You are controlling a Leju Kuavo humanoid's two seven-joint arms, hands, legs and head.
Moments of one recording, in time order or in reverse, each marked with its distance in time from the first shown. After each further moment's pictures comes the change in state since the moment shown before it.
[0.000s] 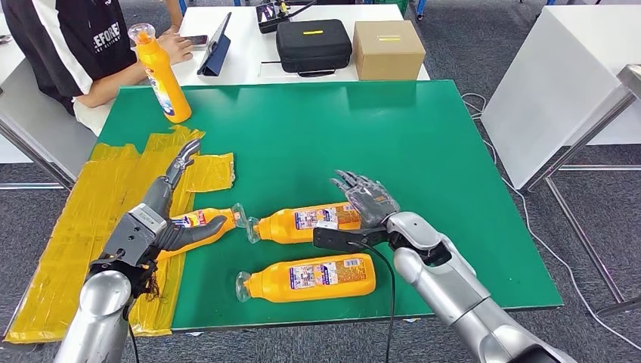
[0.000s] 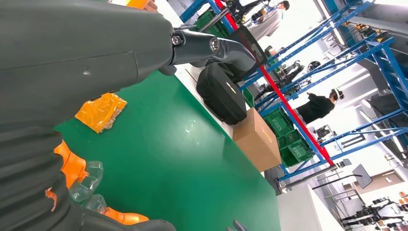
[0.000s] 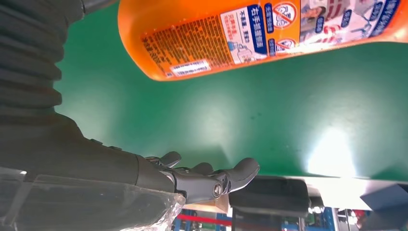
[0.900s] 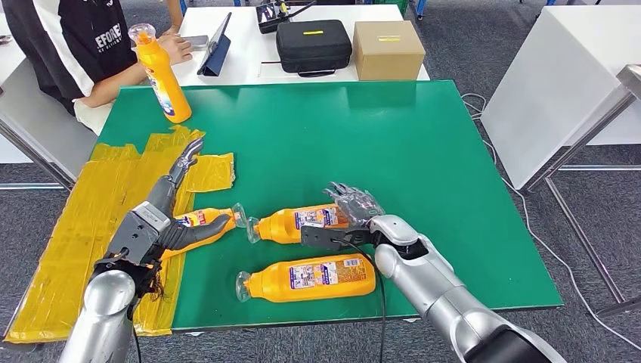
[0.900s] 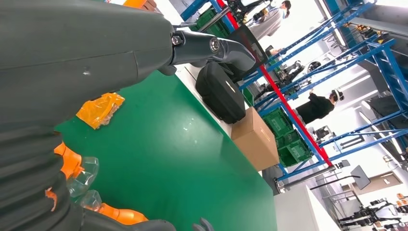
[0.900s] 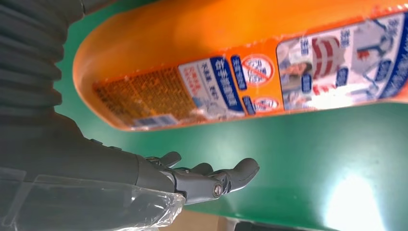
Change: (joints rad) left arm 0.000 -0.019 -0.004 0.000 0.000 0.006 0.012; right arm -0.090 0.115 0.024 0.295 0.005 -0.021 0.021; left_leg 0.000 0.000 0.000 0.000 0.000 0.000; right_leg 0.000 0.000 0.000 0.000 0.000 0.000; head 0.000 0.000
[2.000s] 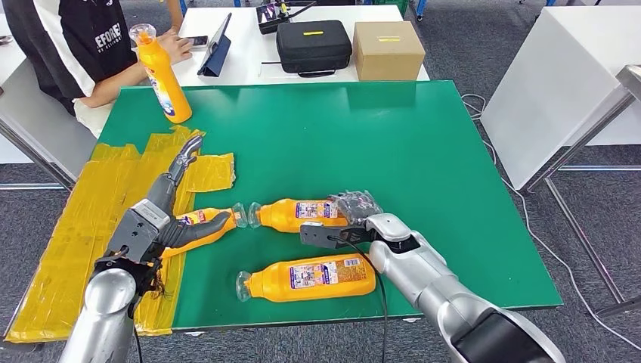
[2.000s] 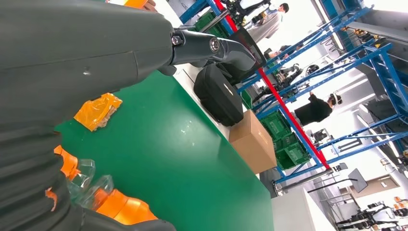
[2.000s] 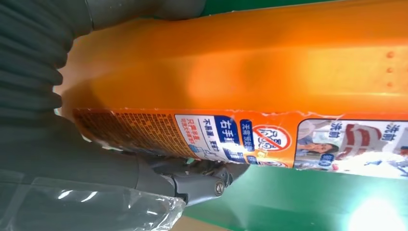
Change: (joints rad) left arm -0.008 -0.005 -0.001 0.000 0.001 0.009 0.003; right arm -0.088 0.047 0.036 0.225 0.059 -0.054 0.029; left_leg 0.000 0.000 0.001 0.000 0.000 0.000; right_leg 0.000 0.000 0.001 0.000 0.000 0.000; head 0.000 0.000
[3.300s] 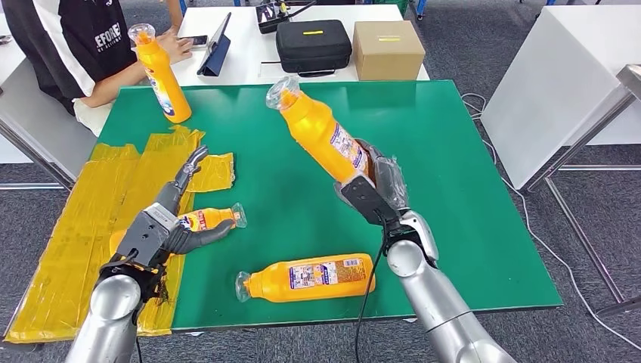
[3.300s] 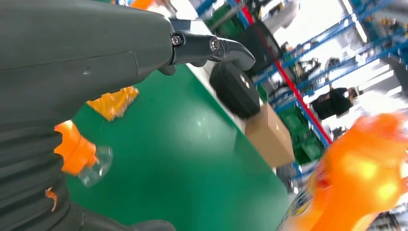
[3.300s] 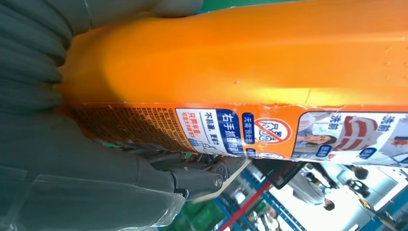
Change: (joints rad) left arm 0.024 -0.001 -0.022 0.012 0.000 0.000 0.048; right arm 0.259 0.035 -0.320 -0.542 -0.496 -0.299 -0.233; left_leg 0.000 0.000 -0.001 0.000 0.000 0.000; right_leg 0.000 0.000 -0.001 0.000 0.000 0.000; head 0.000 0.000
